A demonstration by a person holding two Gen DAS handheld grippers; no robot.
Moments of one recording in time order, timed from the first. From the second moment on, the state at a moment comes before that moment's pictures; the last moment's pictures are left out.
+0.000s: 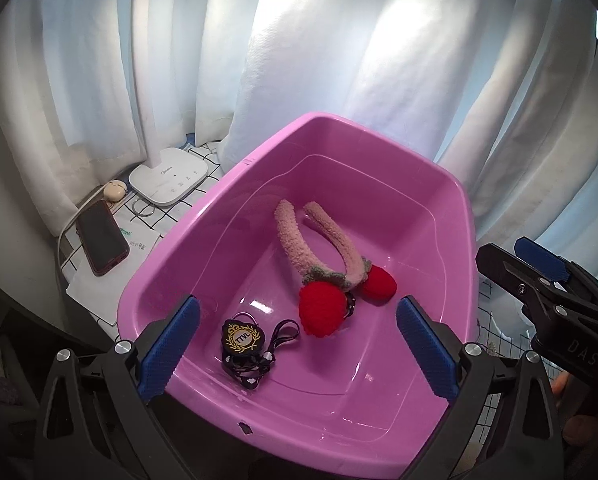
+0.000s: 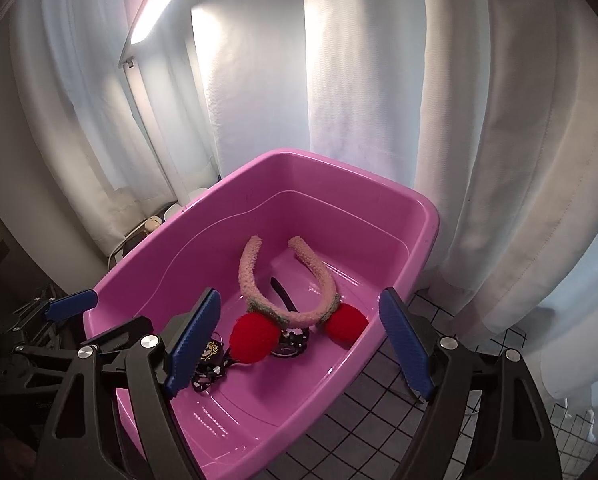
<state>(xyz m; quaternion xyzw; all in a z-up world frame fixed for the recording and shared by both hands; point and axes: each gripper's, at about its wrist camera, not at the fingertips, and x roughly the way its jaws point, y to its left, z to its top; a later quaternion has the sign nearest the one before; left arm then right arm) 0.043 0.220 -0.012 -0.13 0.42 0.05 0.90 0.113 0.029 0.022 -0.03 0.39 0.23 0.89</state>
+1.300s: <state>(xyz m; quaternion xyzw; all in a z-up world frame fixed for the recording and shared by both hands) 0.052 -0.014 -0.072 -0.03 0.47 -0.13 0.87 0.027 -0.234 -0.094 0.09 0.45 0.00 0.89</state>
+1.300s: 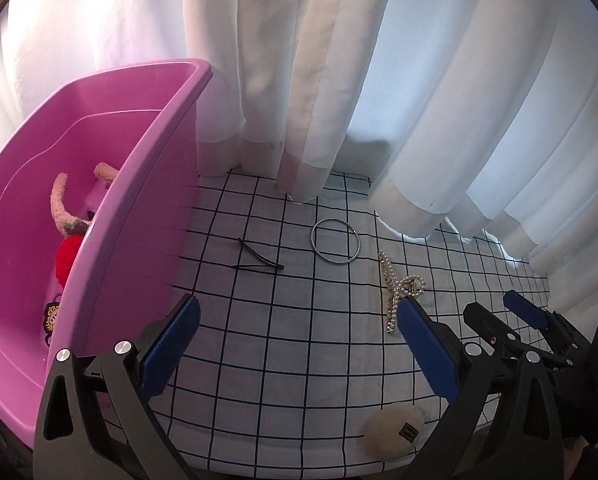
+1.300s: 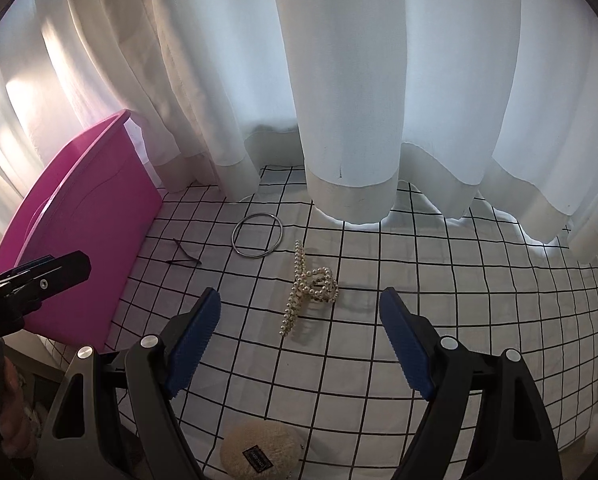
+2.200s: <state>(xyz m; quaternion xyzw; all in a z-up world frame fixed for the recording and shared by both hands) 0.157 -0.018 -0.195 -0.03 0.54 -0.08 0.83 0.104 -0.235 -0.186 0.07 0.53 -0.04 0.85</state>
